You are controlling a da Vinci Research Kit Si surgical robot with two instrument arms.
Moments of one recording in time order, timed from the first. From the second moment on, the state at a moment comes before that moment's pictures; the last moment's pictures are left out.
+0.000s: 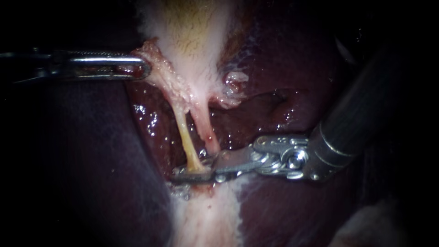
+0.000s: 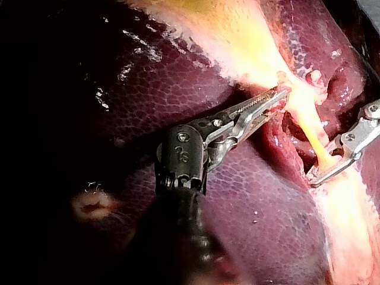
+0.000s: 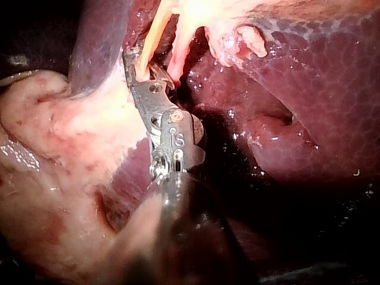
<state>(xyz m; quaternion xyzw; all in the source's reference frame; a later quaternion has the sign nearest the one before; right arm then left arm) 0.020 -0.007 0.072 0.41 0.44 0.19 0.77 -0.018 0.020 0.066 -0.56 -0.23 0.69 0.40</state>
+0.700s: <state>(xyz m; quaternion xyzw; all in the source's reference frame) 0.022 -0.007 0.072 0.39 0.49 0.17 0.76 -0.018 0.020 0.066 -0.56 -0.23 0.69 0.40</state>
